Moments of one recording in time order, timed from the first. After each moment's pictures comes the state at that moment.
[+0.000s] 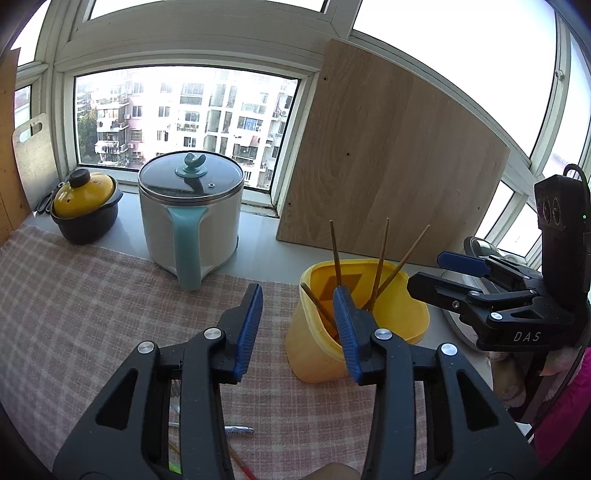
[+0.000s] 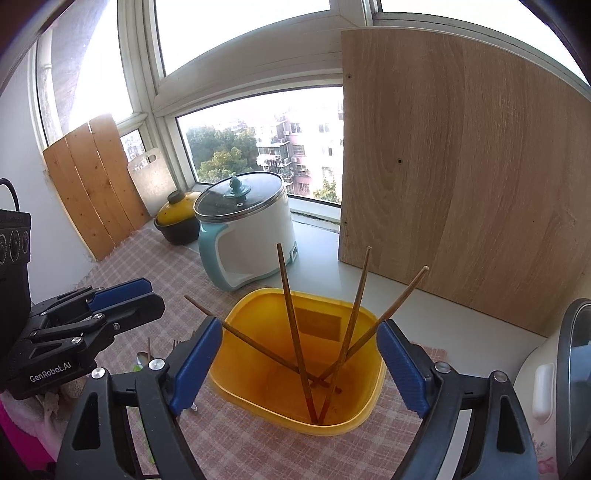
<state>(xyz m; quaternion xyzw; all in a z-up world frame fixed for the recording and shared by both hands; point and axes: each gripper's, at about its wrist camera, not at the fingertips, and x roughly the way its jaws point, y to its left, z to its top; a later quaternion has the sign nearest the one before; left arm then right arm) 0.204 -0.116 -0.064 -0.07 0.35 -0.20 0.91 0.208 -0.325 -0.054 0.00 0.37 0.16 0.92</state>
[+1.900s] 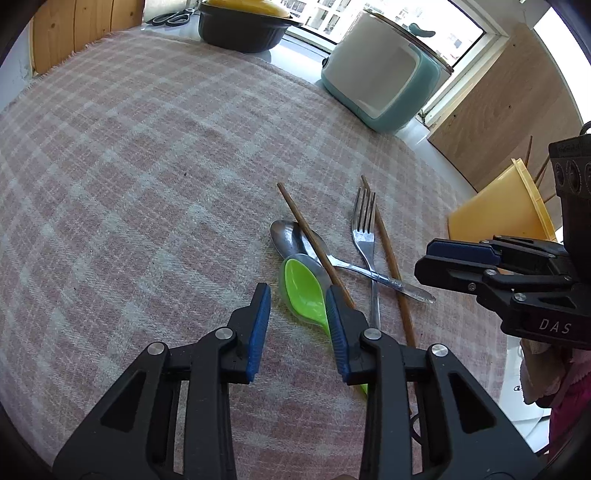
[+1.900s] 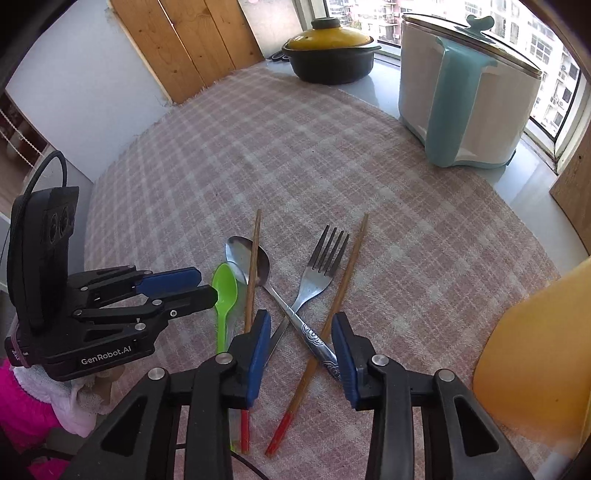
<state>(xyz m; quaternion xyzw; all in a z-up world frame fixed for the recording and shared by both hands) 0.159 0.035 -0.231 -0.19 0.52 -0.06 0.83 0.228 -0.123 -0.197 -0.10 0.56 0.34 0.75</state>
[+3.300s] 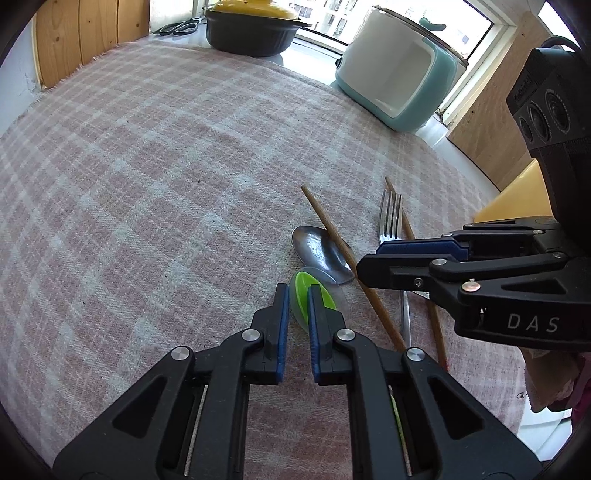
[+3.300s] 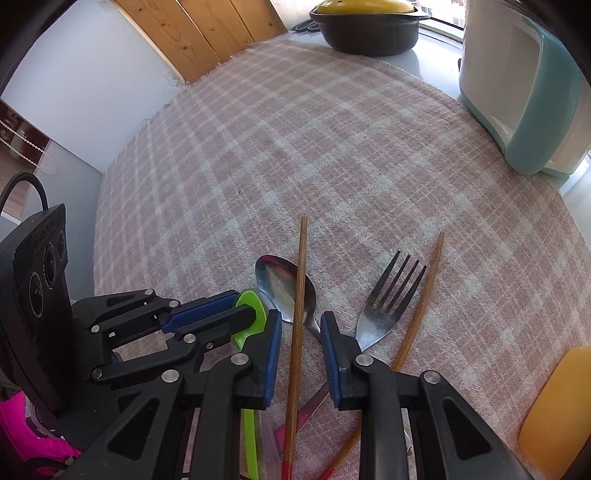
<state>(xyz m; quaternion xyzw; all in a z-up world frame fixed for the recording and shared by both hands) 0.162 0.037 -0.243 -0.15 0.51 -0.03 0.85 0.245 -0.064 -0.230 -0.10 0.59 0.37 0.71</state>
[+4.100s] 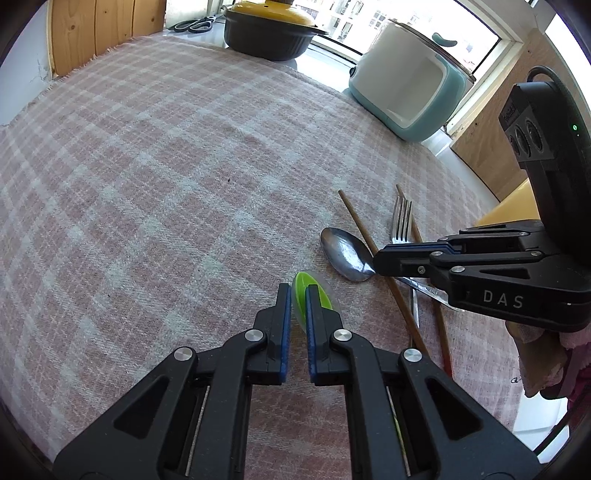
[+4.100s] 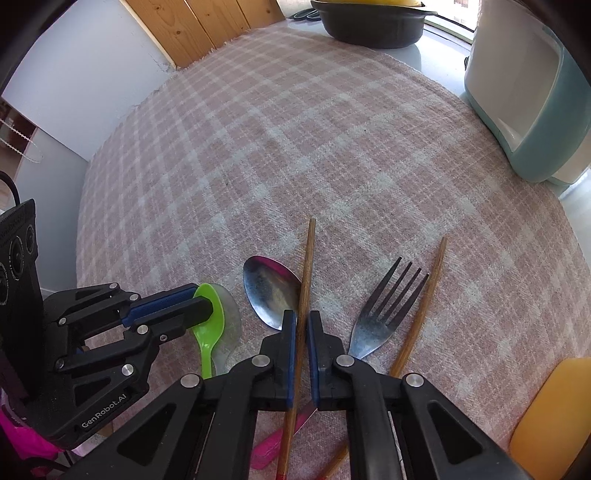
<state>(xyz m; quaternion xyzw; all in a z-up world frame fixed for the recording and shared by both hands) 0.153 0.058 -0.239 -0.17 0.51 -0.03 0.84 0.248 -0.056 -0.237 -0.13 0.60 0.35 0.71</state>
